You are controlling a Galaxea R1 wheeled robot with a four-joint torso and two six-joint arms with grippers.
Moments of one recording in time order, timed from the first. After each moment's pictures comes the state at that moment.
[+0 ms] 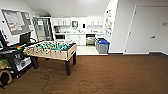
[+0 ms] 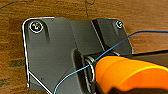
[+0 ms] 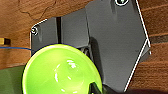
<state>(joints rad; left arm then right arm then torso) 1.56 2.90 -2.66 0.87 -0.29 -0.82 -1.49 2.96 -2.58 -0.42 0.01 0.48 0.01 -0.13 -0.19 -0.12</state>
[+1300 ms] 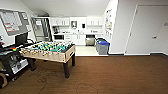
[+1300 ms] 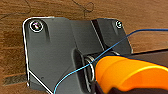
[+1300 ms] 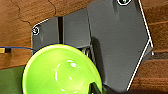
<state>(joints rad) 1.56 2.90 -2.66 0.87 -0.31 -0.82 -1.49 2.97 -2.58 -0.42 0.01 0.48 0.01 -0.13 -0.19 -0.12</state>
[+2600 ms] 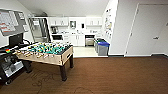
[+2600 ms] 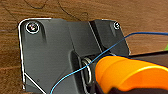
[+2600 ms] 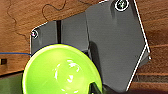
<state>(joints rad) 1.56 2.91 -2.66 0.87 -0.31 -0.82 -1.48 2.96 -2.58 -0.42 0.01 0.48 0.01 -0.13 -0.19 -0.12</state>
